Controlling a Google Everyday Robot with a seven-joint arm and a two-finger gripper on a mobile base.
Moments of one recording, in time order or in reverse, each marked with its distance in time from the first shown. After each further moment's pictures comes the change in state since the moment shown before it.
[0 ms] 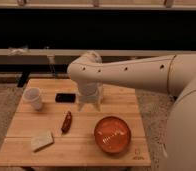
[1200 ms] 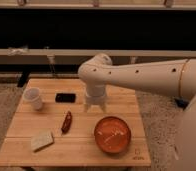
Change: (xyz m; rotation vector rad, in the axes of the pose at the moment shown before) arm 0.007 -0.049 0.016 -0.041 0.025 0.072
